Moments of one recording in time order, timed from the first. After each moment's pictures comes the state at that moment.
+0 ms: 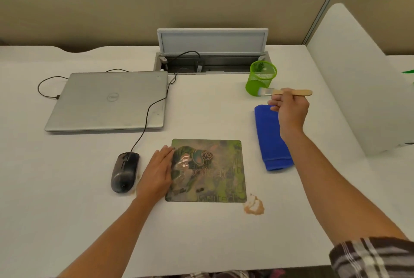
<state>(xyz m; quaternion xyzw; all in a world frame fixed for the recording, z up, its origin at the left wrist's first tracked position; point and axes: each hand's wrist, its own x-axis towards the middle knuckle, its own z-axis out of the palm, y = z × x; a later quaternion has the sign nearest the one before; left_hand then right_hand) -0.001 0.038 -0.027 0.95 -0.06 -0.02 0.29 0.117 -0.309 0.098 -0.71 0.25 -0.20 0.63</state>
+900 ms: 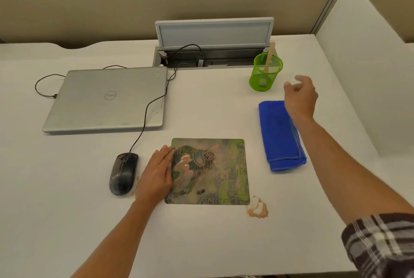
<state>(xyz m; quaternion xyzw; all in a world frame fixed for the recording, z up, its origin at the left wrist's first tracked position) 0.000 0.035 -0.027 0.96 -0.05 0.00 0.29 0.165 -0.347 0.069 -0.84 0.23 -0.18 0.46</state>
